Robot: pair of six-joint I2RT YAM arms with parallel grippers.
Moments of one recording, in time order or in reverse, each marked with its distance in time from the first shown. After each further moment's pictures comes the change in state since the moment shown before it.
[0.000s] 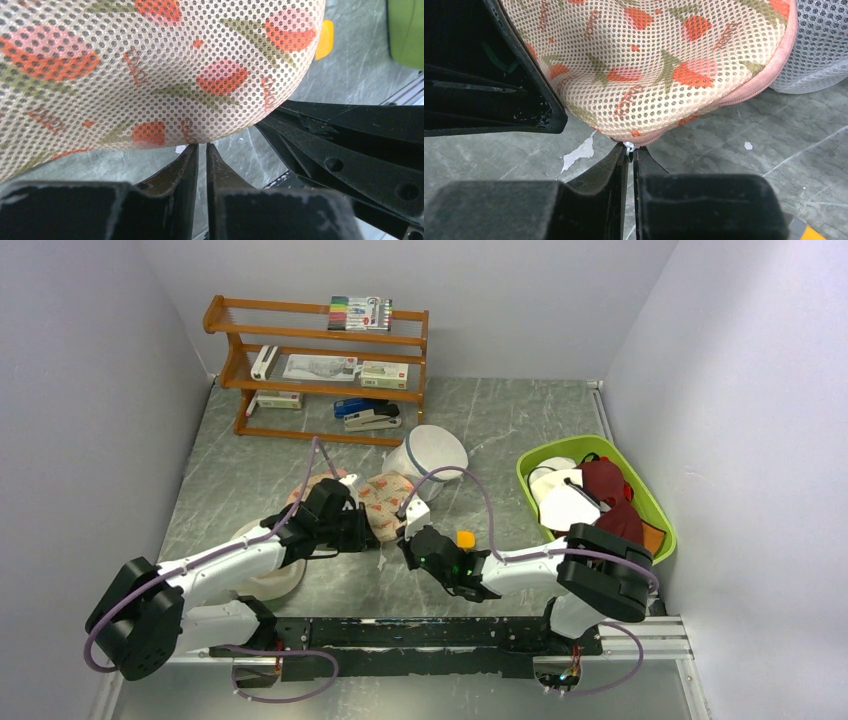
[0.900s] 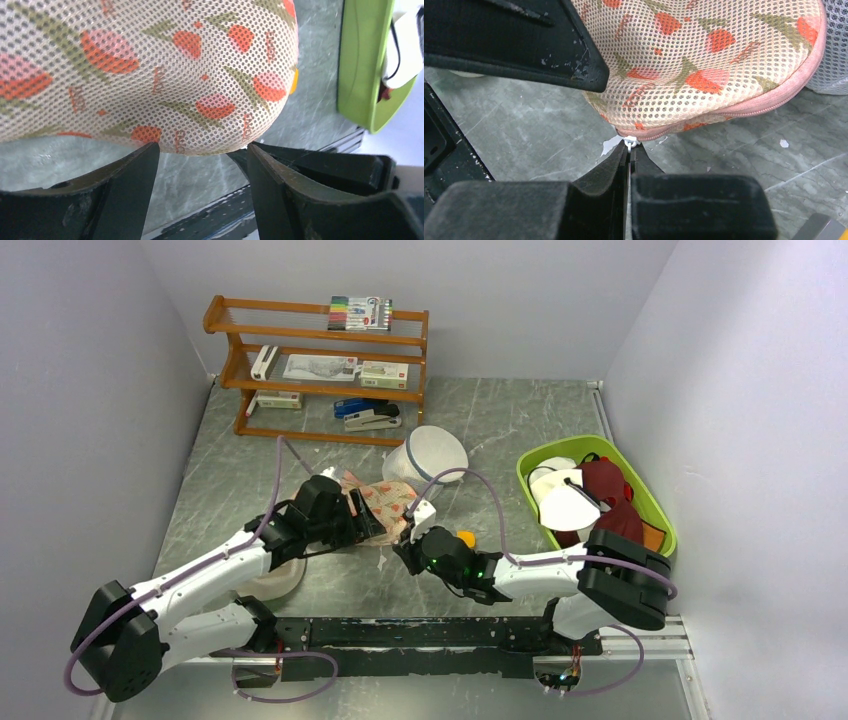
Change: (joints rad) left arm 0.000 -0.126 0.050 -0.125 -0.103 -0.217; right arm 0.000 -0.106 -0.053 0.010 -0.136 0.072
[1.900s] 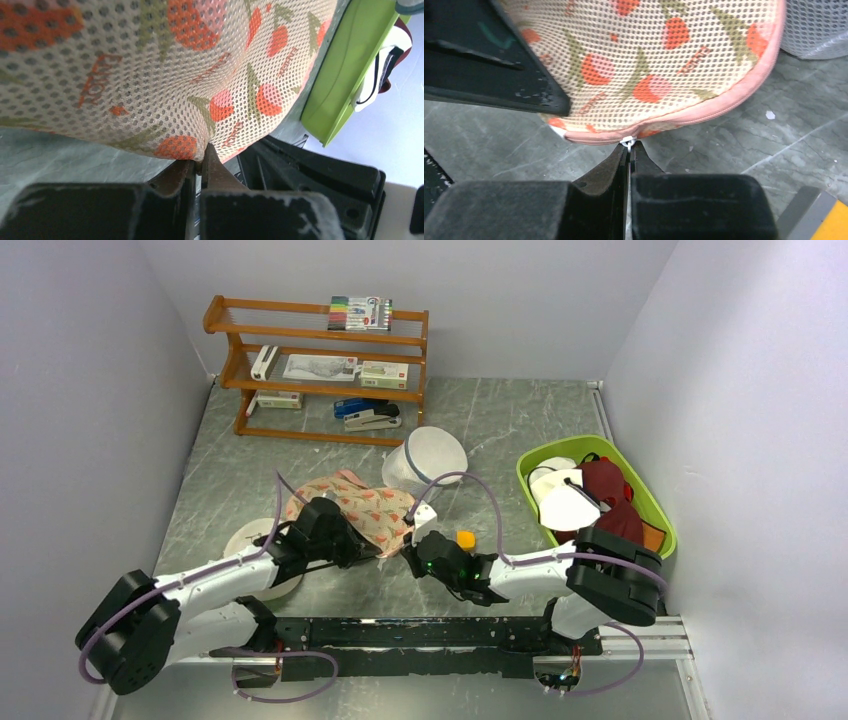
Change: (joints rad) left arm 0.001 0.063 -0.220 0.267 0.089 -0.397; right arm 0.002 0.047 -0.006 -0.042 0.059 0.024
